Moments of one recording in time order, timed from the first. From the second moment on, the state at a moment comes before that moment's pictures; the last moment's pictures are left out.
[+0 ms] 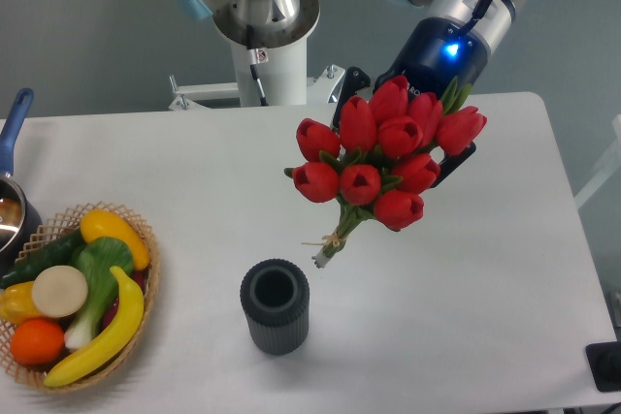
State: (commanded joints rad) arm 2.74 -1.80 -1.52 -0.73 0.38 0.60
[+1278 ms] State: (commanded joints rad) arm 2.74 -1.73 -1.54 -0.73 0.68 0.66
